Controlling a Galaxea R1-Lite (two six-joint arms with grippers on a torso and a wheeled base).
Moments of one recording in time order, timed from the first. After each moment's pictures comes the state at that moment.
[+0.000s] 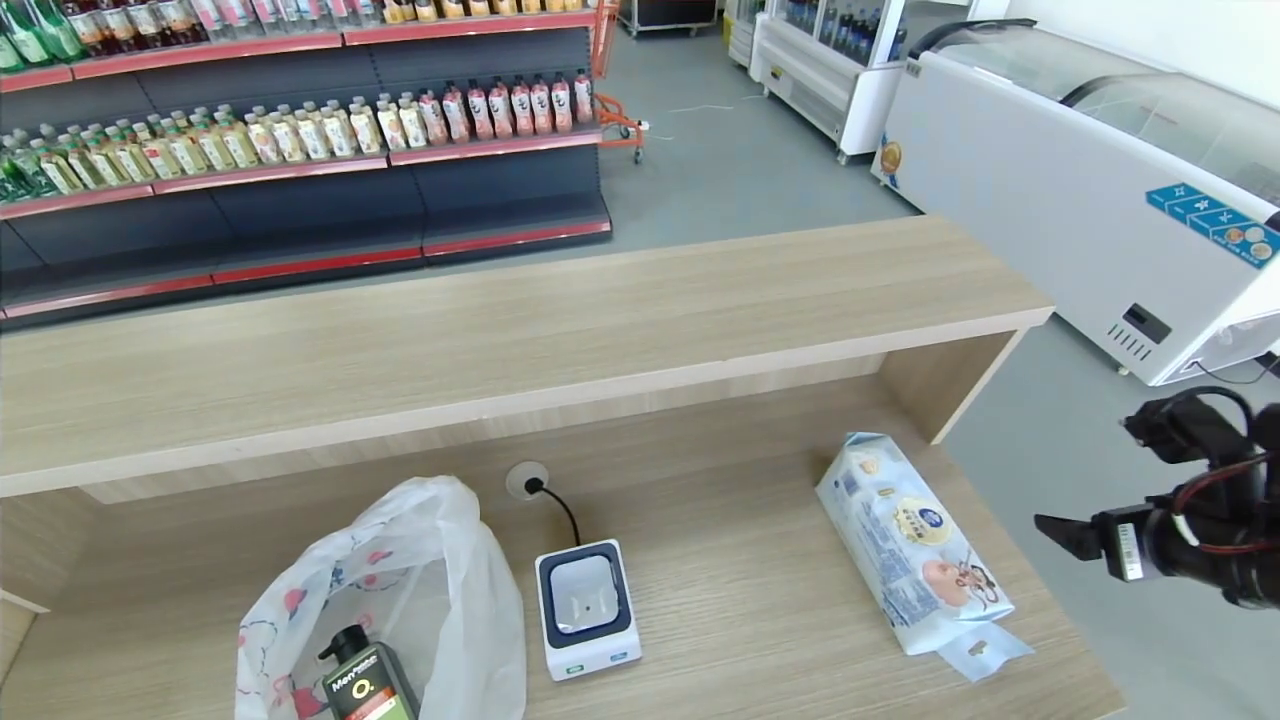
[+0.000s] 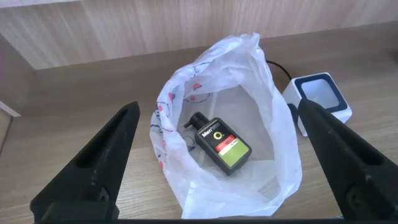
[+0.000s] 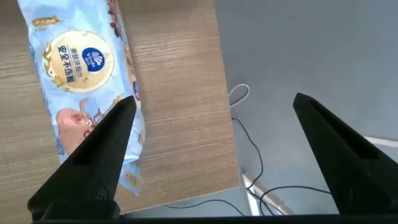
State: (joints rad) left arm 0.00 0.00 0.00 0.00 -0.02 0.00; right arm -0.10 1.55 -0.46 -0.54 -0.01 -0.26
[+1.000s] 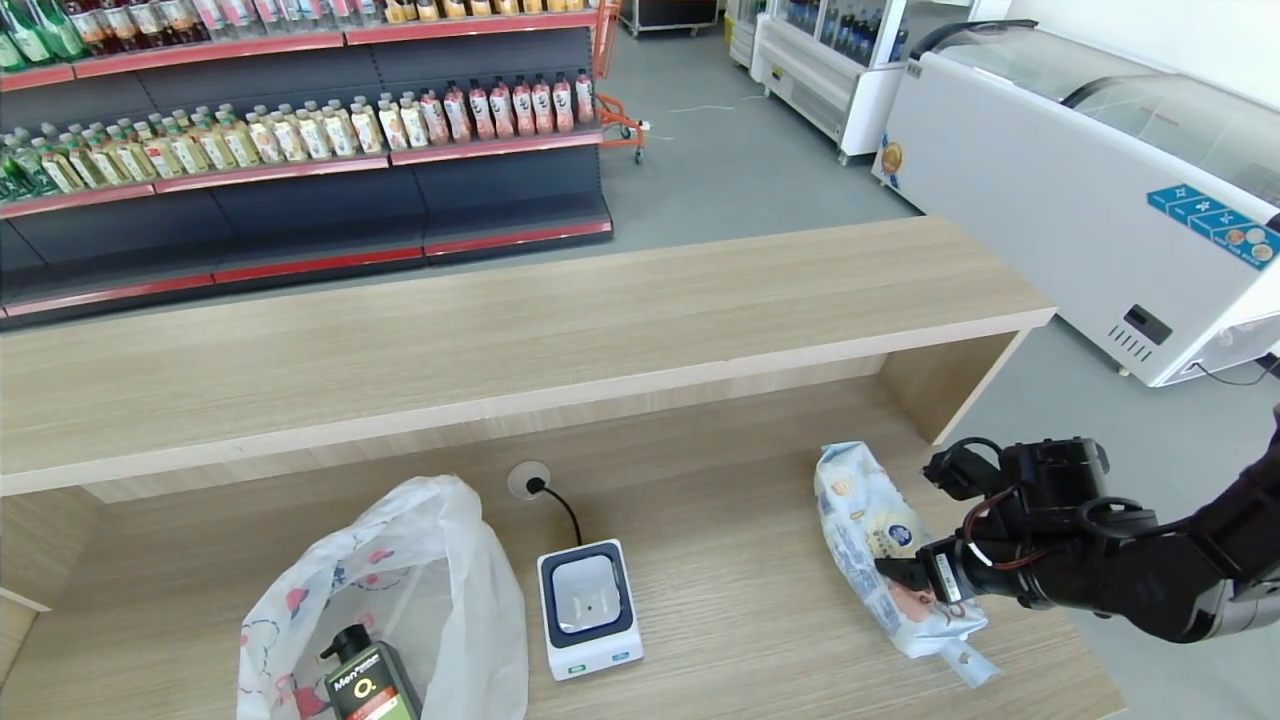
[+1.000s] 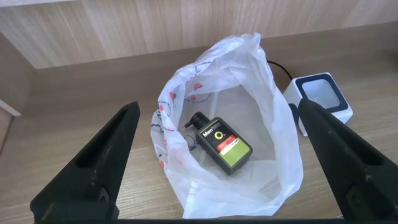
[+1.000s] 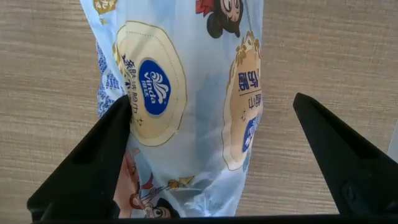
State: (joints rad) left arm 0.00 0.00 0.00 0.00 -0.02 0.00; right arm 0.11 1.99 -0.57 -0.65 0.08 -0.21
